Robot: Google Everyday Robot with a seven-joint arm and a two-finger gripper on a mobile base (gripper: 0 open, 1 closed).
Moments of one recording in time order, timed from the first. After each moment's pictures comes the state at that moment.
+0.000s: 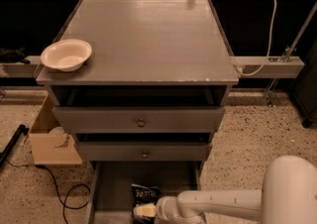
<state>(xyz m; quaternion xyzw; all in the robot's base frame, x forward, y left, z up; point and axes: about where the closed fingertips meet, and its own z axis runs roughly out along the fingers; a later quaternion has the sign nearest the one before) 0.445 0.022 0.217 -0.12 0.93 0.27 0.20</state>
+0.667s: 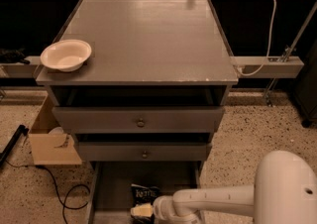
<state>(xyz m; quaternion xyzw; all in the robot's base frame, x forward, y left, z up) 0.446 0.037 0.214 -0.13 0.94 0.27 0.19</state>
